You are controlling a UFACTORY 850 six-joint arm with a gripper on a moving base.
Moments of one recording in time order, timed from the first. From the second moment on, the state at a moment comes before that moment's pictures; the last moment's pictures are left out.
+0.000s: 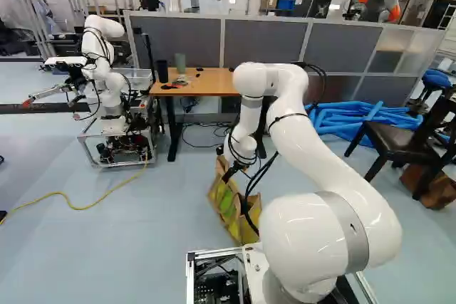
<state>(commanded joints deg) -0.3 -70.5 -68.3 -12.6 17.4 -17.4</state>
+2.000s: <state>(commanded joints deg) -0.3 -86.2 -82.1 -12.6 17.4 -17.4</state>
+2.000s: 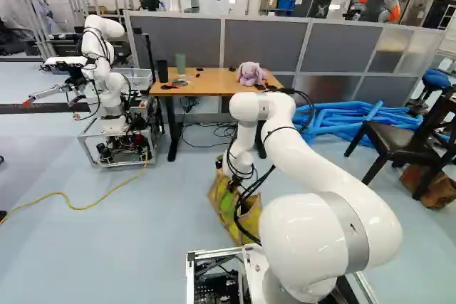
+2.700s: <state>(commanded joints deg) -0.3 -83.6 -79.6 -12.4 17.4 -17.4</state>
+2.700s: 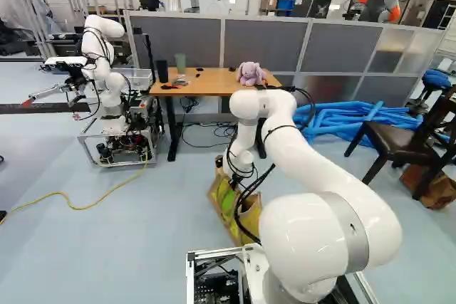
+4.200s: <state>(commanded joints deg) -0.3 -68.4 -68.8 -6.5 9.6 -17.4</state>
